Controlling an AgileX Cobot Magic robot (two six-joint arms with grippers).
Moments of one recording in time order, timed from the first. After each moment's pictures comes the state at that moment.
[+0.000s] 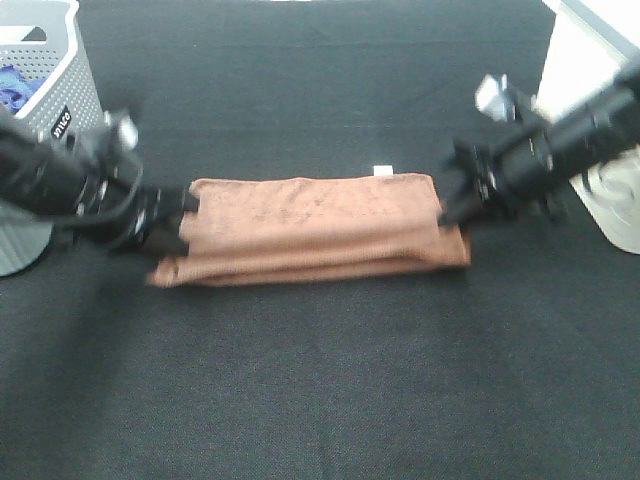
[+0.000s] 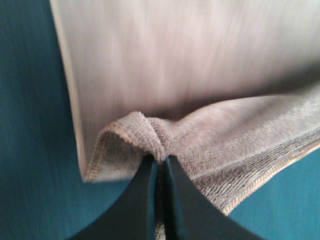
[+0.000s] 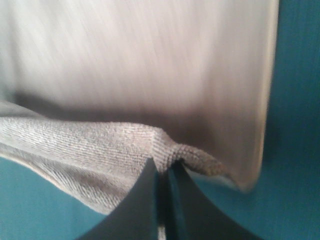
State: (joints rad) left arm -0.22 1.89 -0.99 -0.98 0.41 0.62; right arm 0.06 1.96 -1.17 0.84 0.68 -0.60
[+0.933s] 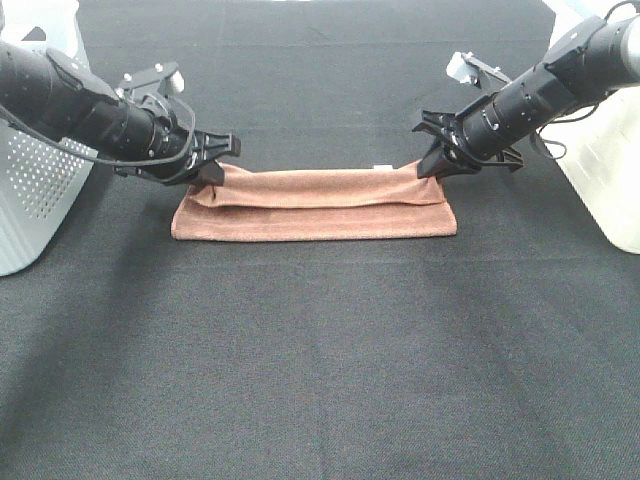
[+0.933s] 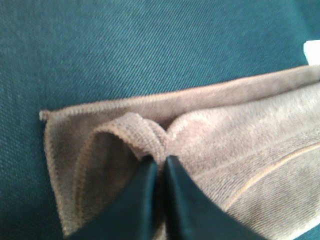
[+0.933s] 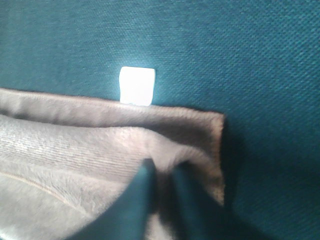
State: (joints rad) left arm -0.22 2.22 -1.44 -0.96 0.32 0.67; right arm 0.06 2.33 -1.69 0.74 0.65 -0.50
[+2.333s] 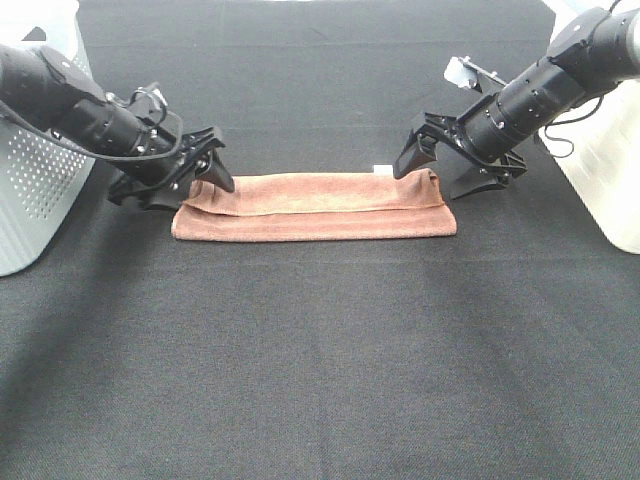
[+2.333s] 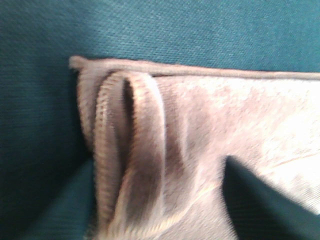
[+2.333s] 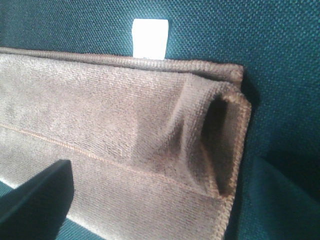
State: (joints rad) left arm -0.14 2.36 -1.63 -0.83 0.62 0.26; right arm 0.06 2.31 -1.69 0.67 0.79 -0.44
